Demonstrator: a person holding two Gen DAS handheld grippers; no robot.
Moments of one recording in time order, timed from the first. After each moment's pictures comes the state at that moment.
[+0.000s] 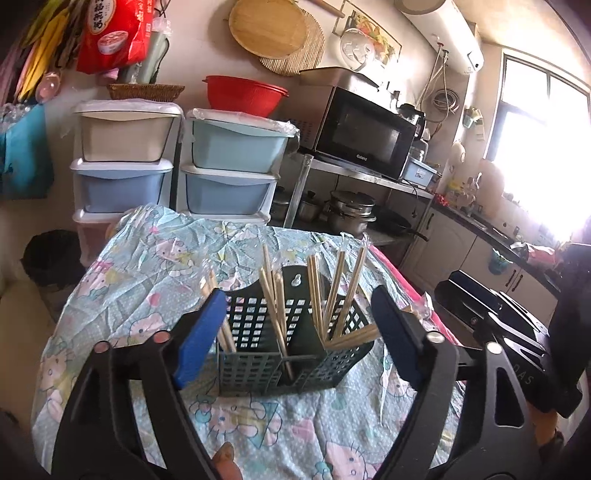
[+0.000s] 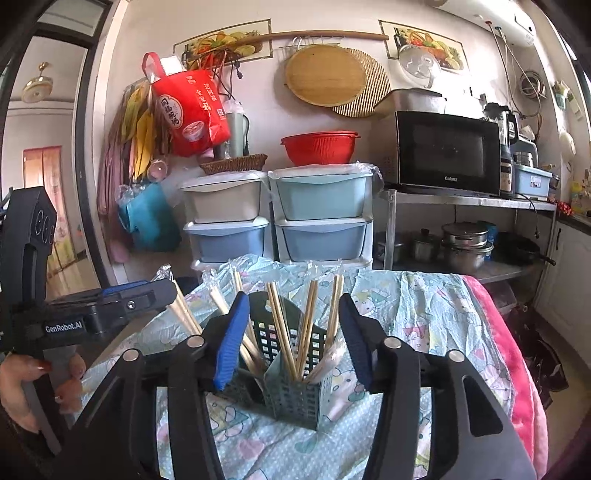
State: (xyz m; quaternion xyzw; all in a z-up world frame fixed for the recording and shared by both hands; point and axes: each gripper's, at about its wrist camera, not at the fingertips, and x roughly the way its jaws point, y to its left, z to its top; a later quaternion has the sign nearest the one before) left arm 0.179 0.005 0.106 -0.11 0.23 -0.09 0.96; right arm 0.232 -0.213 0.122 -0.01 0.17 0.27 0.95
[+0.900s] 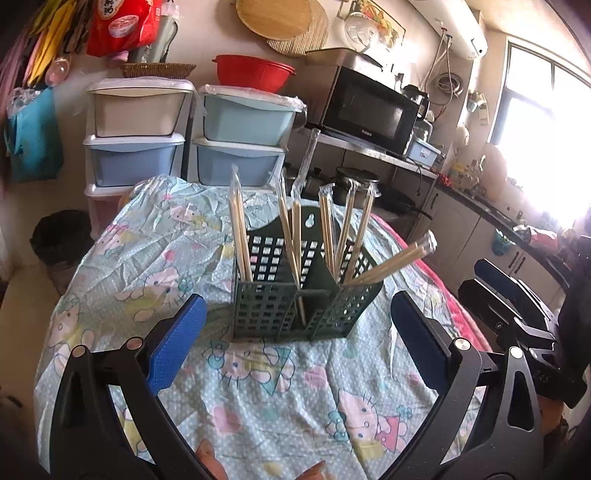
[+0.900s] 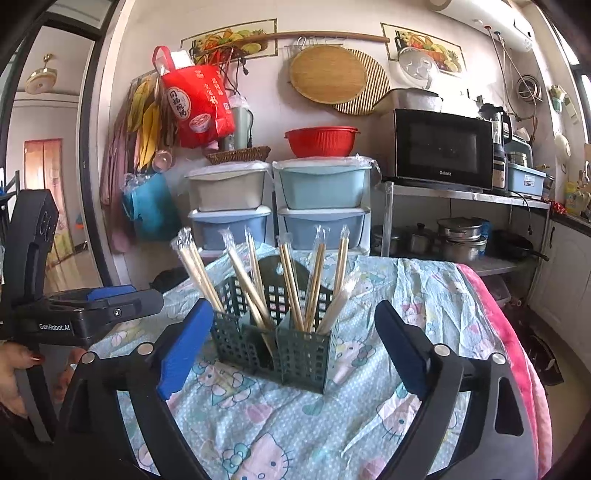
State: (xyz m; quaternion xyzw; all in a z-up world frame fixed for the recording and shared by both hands) left arm 0.137 0.008 0.070 -0.10 0.26 -0.09 0.96; right arm 0.185 -0.215 0.093 -0.02 0.18 0.26 0.95
